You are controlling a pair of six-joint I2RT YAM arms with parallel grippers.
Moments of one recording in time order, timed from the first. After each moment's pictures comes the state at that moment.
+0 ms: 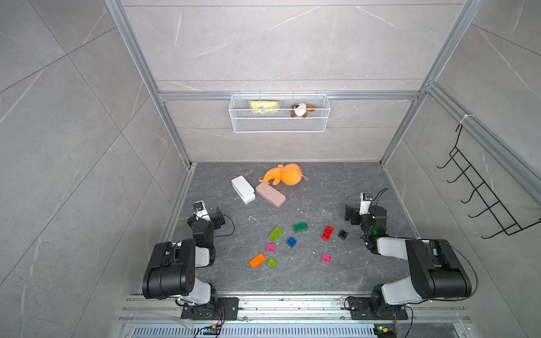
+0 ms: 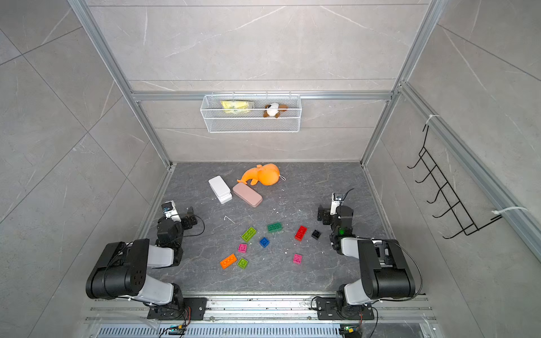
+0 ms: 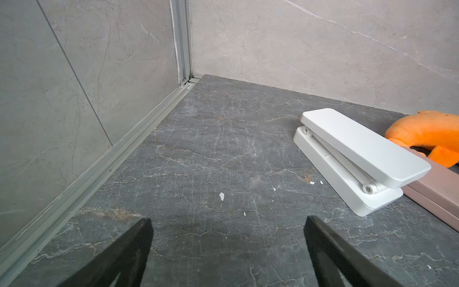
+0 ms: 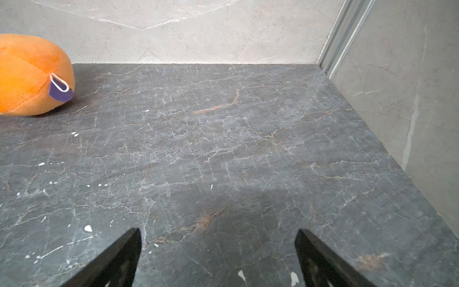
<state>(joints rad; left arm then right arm) 0.09 1.50 0.23 1.03 -0.10 -0.11 0.00 1.49 0.40 0.68 0.04 -0.02</state>
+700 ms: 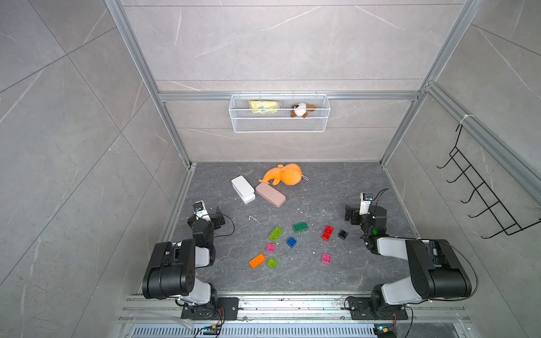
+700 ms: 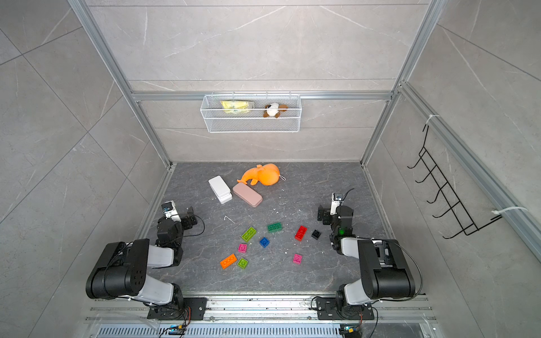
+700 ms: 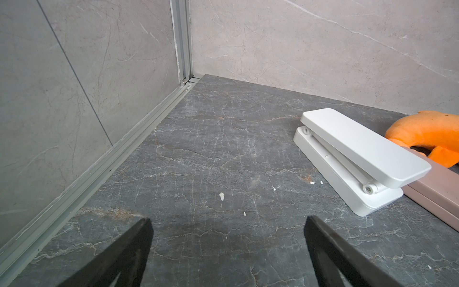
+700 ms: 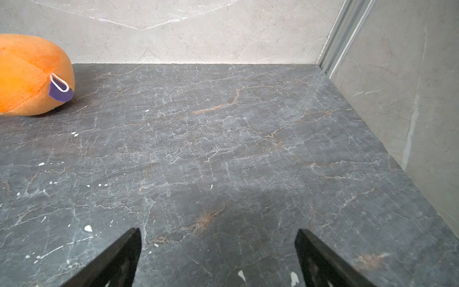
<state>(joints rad) 0.09 1.50 0.23 1.03 -0.10 -0.11 0.00 1.49 0.40 0.68 0.04 -0.02</state>
